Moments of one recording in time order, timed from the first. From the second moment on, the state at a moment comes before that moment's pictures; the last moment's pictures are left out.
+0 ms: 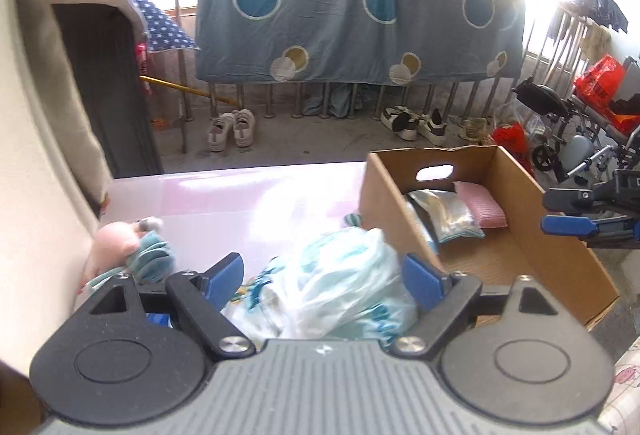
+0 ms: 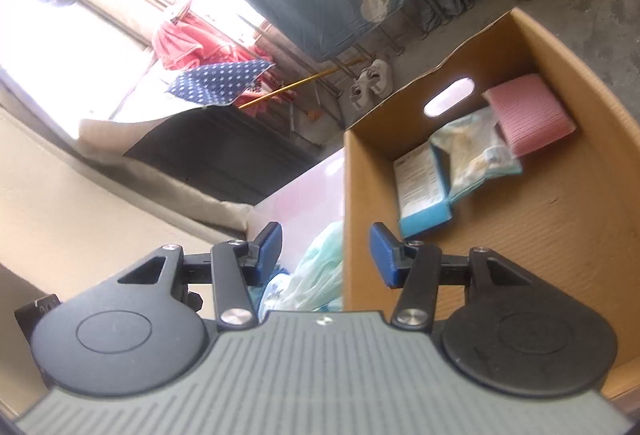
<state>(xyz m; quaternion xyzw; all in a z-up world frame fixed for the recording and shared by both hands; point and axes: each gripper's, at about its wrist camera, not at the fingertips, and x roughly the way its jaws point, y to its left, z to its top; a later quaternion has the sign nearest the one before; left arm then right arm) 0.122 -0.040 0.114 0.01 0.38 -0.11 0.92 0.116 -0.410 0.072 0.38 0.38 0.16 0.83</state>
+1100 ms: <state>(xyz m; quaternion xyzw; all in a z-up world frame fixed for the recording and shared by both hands) 0.177 0.070 -0.035 0.09 0.41 -0.09 0.90 0.293 -0.071 -0.055 0.24 0.67 0.19 0.68</state>
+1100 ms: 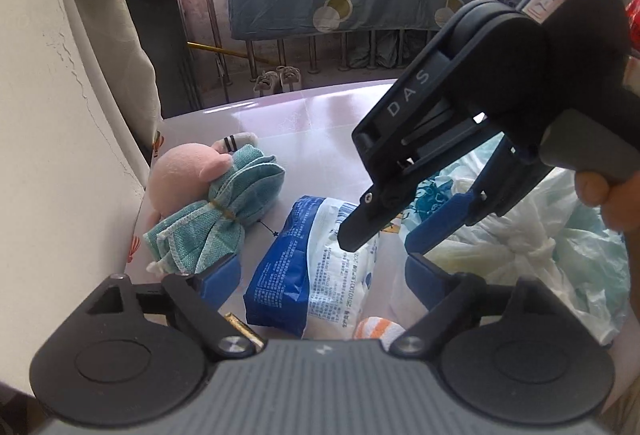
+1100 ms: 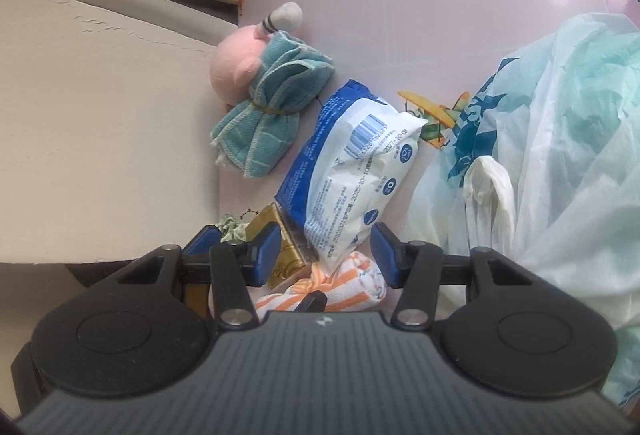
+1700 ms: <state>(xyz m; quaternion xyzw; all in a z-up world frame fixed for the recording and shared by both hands) 0.228 0.069 -0.087 0.11 0.49 -0.10 0.86 0.332 -0.055 -0.098 0.26 0.68 0.18 0.67</state>
